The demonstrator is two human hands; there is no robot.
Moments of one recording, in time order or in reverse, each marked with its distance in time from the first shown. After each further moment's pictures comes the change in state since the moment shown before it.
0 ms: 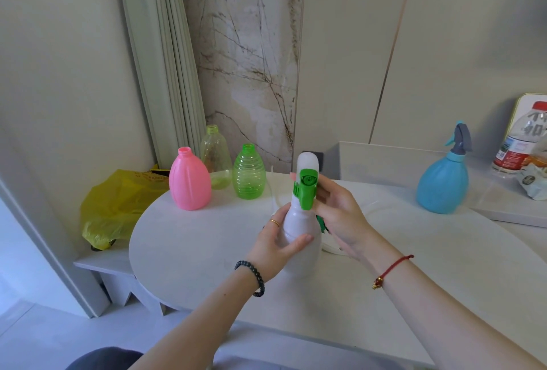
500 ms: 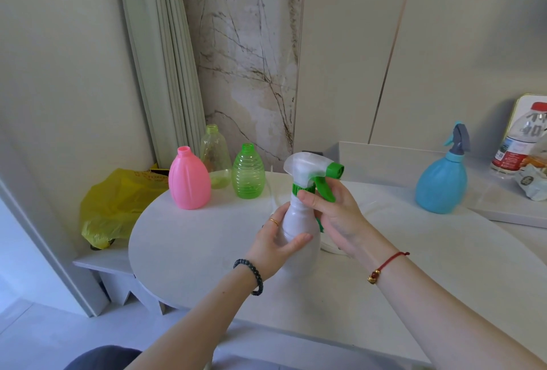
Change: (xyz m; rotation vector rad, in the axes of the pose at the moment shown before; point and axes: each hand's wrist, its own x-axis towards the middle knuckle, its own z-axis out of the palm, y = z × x) left_hand 0.000 0.001 0.000 -0.022 -0.008 -0.002; right_hand 0.003 -0.002 0.004 0.243 0.104 0.106
